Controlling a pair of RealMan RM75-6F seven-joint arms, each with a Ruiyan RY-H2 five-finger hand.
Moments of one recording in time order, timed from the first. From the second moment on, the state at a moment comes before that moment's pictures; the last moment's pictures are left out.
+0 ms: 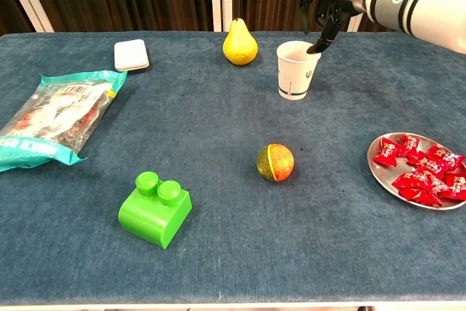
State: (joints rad) left arm -0.02 -1.22 -0.04 -1.43 1.42 1.48 -0.02; right arm 0.96 -1.57 0.30 -1.23 -0.89 0.82 -0.38
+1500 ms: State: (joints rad) left arm -0.02 -1.23 -0.04 -1.42 1.44 1.50 -0.03; right arm 0.58 -1.41 0.00 -1.40 -1.25 0.94 -0.29
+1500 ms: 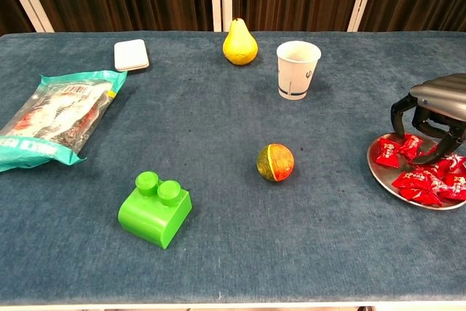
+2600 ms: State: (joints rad) left arm -0.02 -1.23 -0.05 -1.43 1.43 1.49 -0.02; right arm 0.82 -1.47 0.31 -1.37 -1.12 0.87 -0.21
